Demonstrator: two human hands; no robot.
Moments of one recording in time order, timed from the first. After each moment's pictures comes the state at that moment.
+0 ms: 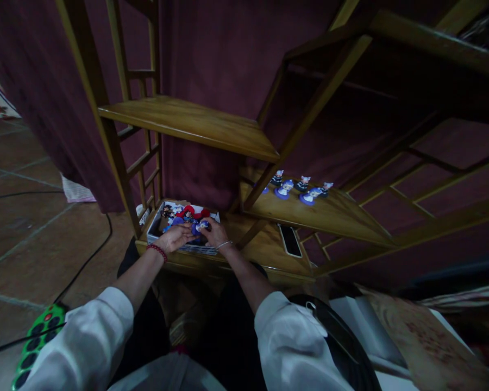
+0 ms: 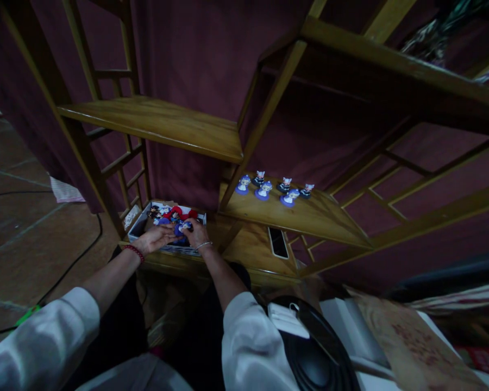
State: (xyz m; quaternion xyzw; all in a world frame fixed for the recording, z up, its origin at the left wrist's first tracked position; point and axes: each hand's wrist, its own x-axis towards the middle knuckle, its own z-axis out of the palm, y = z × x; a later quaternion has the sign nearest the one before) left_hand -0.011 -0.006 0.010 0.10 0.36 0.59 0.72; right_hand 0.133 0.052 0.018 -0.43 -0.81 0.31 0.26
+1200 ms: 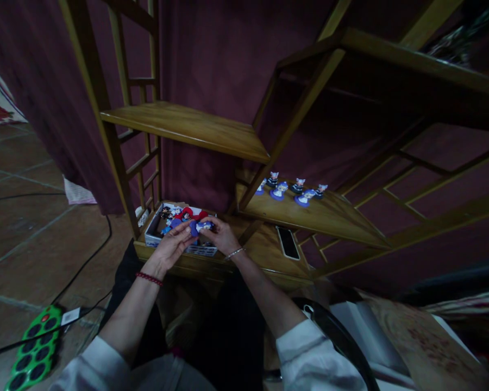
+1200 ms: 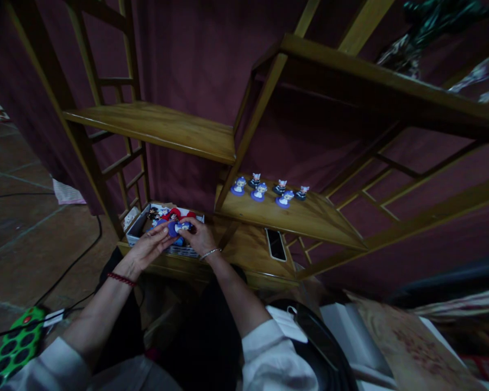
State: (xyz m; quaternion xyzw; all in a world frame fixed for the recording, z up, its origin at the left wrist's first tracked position) left_hand 0.019 -0.060 0.063 0.15 0.33 0.68 0.64; right_hand 0.158 0.020 0.075 -0.31 -0.77 0.44 0.33
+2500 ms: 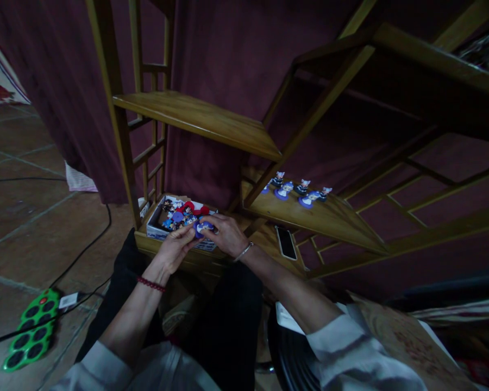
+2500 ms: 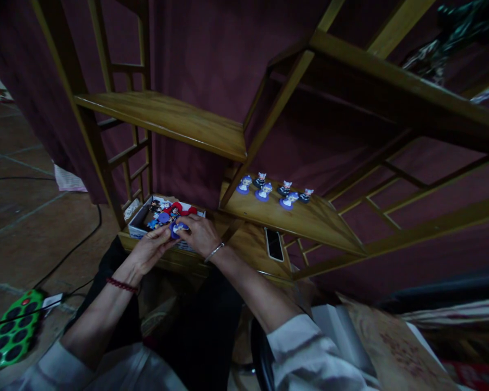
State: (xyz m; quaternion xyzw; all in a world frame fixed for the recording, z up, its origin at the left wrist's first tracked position) left_hand 0.036 -0.083 0.067 0.13 0.31 0.71 0.62; right_hand 0.160 -0.006 0.132 -0.24 -0.93 0.18 0.21
